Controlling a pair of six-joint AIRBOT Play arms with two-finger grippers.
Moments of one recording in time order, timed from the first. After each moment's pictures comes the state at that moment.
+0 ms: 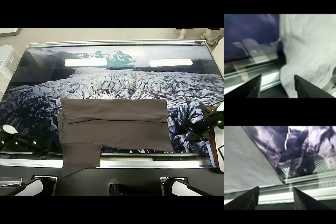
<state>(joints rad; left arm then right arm) 0.42 -1.19 0.52 1.07 -1.40 -1.10 -0.46 -1.33 1.01 -1.35 1.53 1.56</state>
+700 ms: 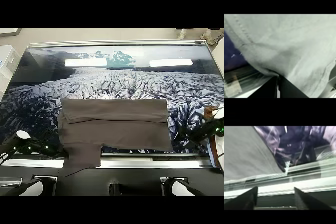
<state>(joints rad) 0.25 -1.18 0.42 0.93 -1.29 -1.08 -0.46 -1.24 0.86 -1.34 1.53 1.54</state>
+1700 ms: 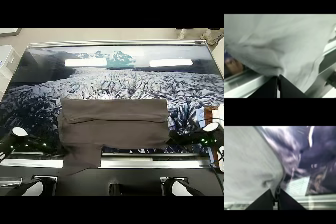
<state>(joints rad) 0.24 -1.12 0.49 0.92 -1.36 -1.08 -0.46 -1.20 0.64 -1.12 1.22 1.44</state>
